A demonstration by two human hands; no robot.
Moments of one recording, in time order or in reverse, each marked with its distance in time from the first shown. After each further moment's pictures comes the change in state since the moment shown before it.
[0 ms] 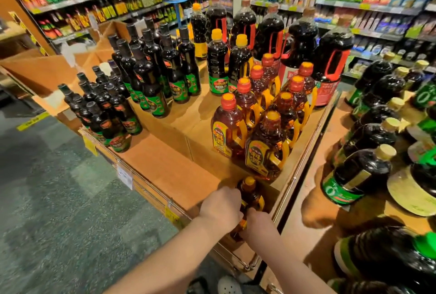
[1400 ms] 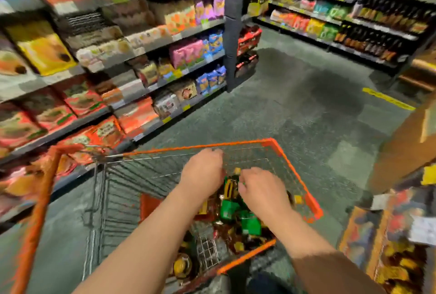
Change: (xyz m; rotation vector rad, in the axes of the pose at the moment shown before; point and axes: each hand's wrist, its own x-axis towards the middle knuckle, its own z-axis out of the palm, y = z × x) left_hand -0.544 -0.192 0.157 -0.442 0.557 -1.613; right_hand -0.333 -0.324 0.235 -0.685 -0.160 -1.869
